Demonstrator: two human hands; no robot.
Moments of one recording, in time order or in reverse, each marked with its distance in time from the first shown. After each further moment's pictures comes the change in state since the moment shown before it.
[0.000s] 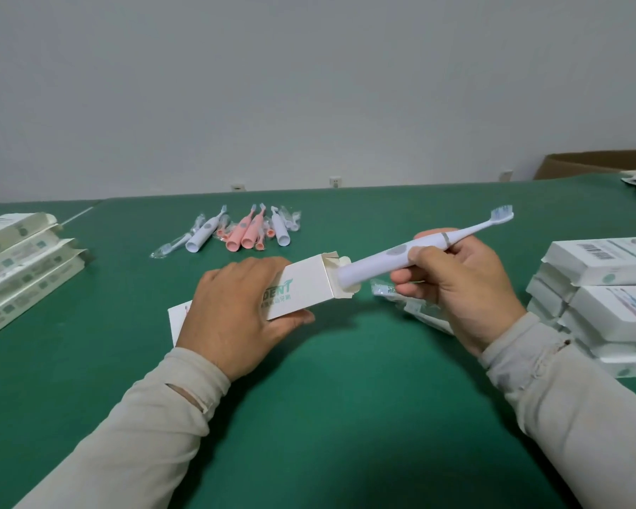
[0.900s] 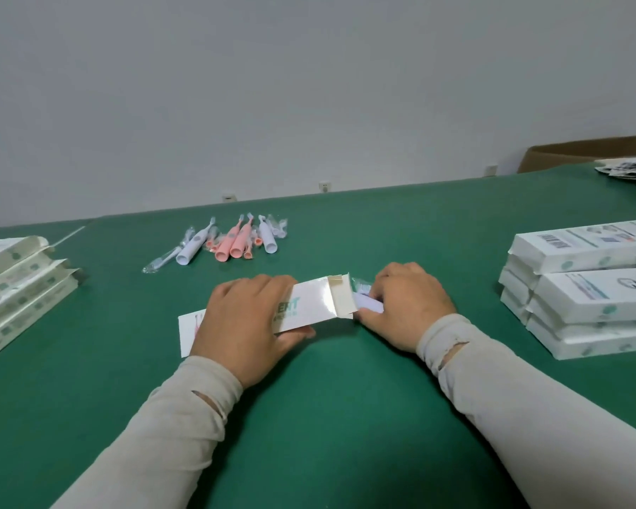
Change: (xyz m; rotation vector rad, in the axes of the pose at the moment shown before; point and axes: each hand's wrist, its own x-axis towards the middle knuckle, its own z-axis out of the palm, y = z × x) left_hand 0.000 0.020 0.010 0.143 -0.113 0.038; right_hand 0.011 0.031 -0.006 -1.636 -0.239 -0.109
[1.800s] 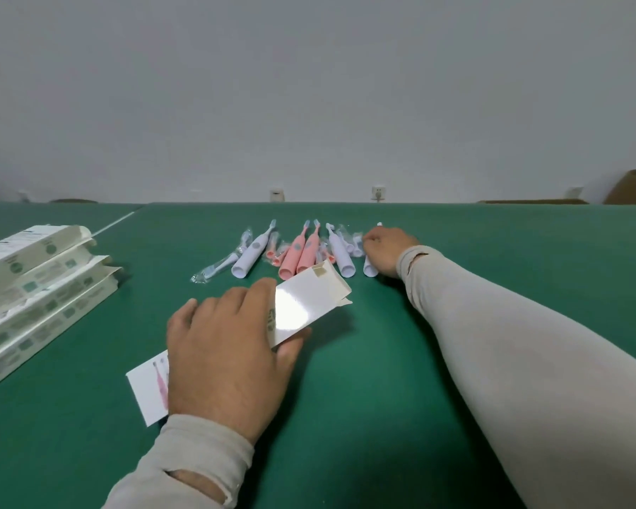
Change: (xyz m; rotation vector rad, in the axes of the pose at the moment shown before) left_hand 0.015 -0.090 0.002 0.202 0.104 -0.455; right_hand 0.261 -0.089 0.052 0.210 -0.160 0.052
